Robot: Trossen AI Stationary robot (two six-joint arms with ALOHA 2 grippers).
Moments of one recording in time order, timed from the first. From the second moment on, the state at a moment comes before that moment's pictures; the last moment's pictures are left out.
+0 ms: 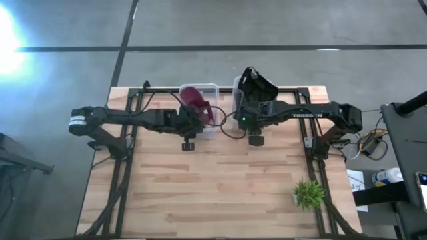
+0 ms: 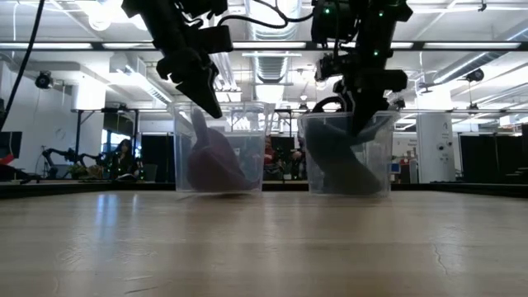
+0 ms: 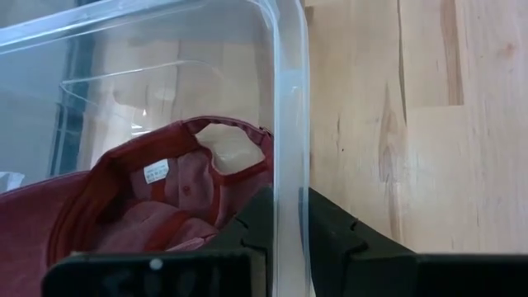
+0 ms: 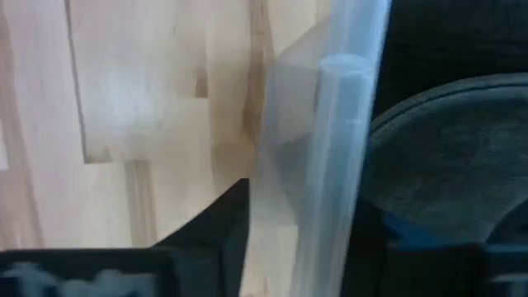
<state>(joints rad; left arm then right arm) 0.11 1.43 1.10 -0.60 -0.21 0.21 -0.20 1.59 1.21 -0.92 0.20 -0.21</state>
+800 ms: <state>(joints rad) 0.11 1.43 1.12 -0.60 -0.21 0.18 -0.12 1.50 1.21 -1.02 0.18 -0.15</state>
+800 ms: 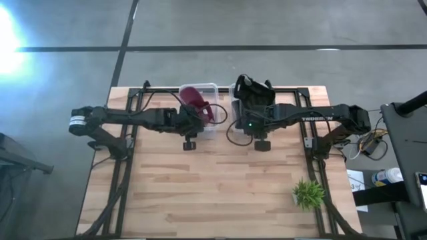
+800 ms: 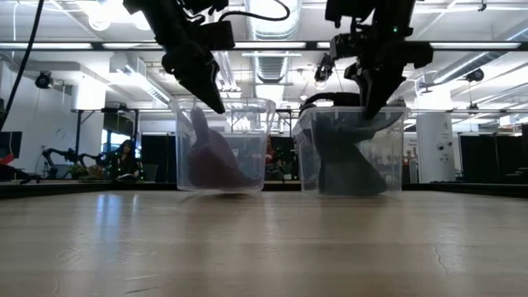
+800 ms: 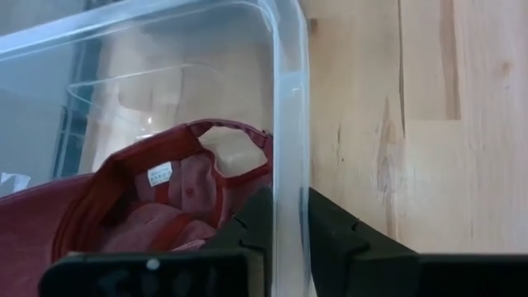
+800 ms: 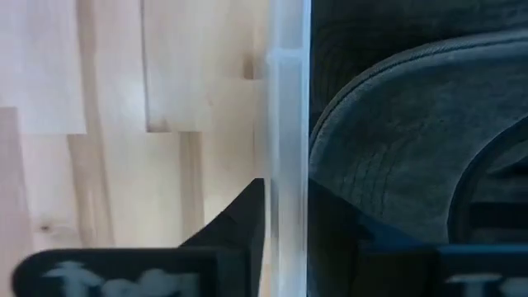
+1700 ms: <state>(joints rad) 0.01 1.30 1.41 -0.87 -0.01 -0.11 -0.02 1.03 1.27 -1.01 0.18 0.26</state>
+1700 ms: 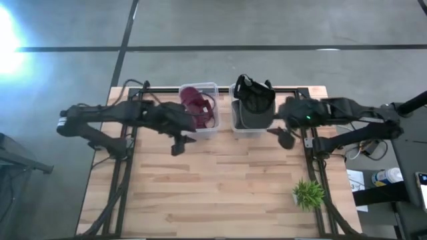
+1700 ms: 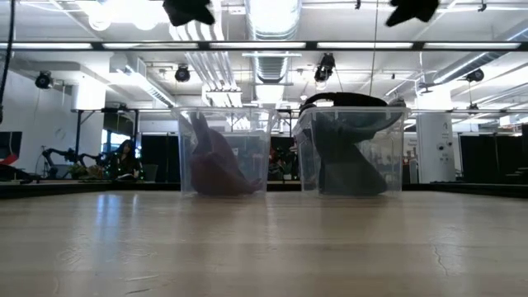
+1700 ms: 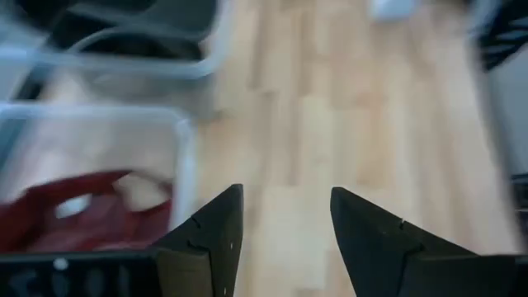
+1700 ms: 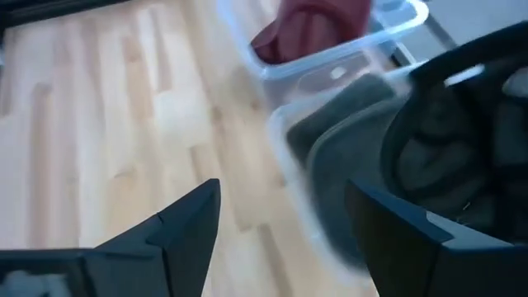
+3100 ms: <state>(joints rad) 0.02 0.13 0.24 -0.05 -0.01 -0.45 0.03 0.04 0.38 -0.32 0.08 0.46</state>
